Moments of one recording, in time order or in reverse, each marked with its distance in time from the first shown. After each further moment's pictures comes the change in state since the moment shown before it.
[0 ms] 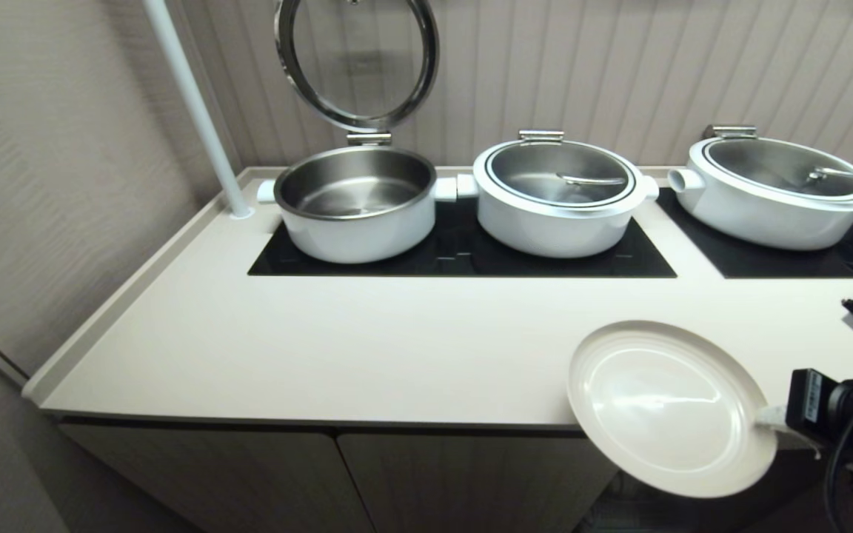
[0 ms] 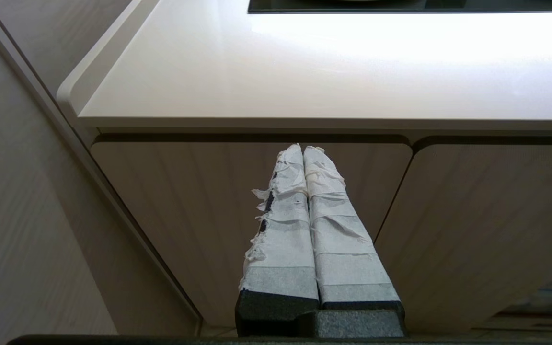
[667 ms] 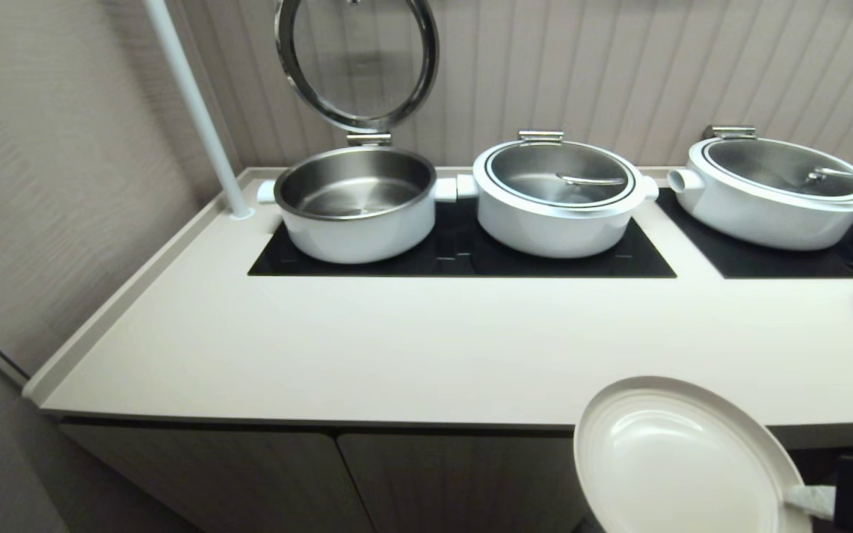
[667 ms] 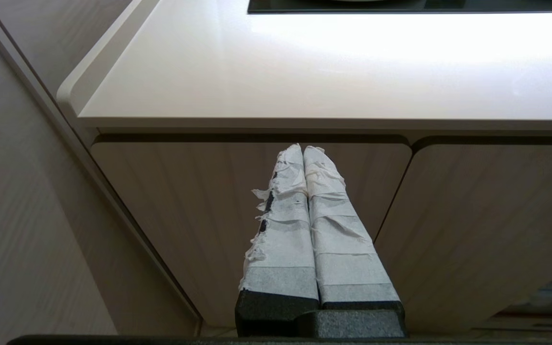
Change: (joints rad) left arm 0.000 0.000 0.000 0.000 0.000 0.000; right arm 0.072 -0.219 0.220 0.010 0.006 0.024
